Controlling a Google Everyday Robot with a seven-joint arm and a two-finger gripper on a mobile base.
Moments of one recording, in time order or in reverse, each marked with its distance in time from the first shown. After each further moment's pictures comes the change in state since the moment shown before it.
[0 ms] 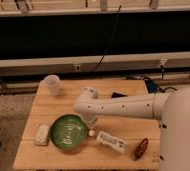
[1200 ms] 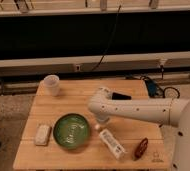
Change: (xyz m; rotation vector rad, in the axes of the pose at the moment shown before) arm 0.052 0.035 0.006 0.017 0.035 0.219
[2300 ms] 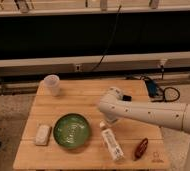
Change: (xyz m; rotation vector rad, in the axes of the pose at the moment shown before) arm 0.049 0.029 0.002 0.019 0.026 0.157
